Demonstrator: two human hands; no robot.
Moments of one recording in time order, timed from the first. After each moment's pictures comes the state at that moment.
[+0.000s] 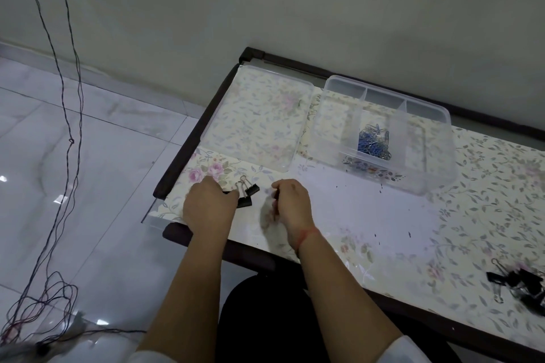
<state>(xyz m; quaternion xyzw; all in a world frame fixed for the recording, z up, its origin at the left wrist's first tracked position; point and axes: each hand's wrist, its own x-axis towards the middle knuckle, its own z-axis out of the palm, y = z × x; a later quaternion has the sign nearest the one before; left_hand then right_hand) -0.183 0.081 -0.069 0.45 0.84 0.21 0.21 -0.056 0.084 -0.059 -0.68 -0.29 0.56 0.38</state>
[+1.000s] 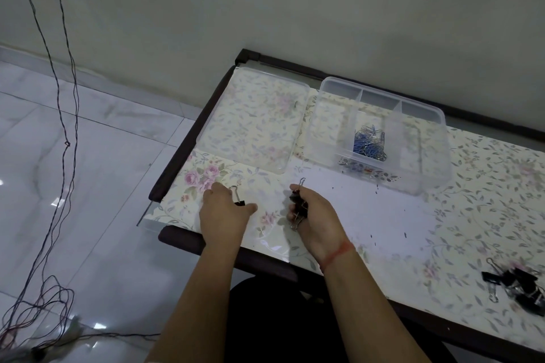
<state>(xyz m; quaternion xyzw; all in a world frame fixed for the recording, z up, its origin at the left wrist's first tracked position) -0.159 0.071 -0.068 0.45 0.80 0.24 0.31 -0.015 0.068 -0.051 -0.58 -0.13 0.66 0.46</state>
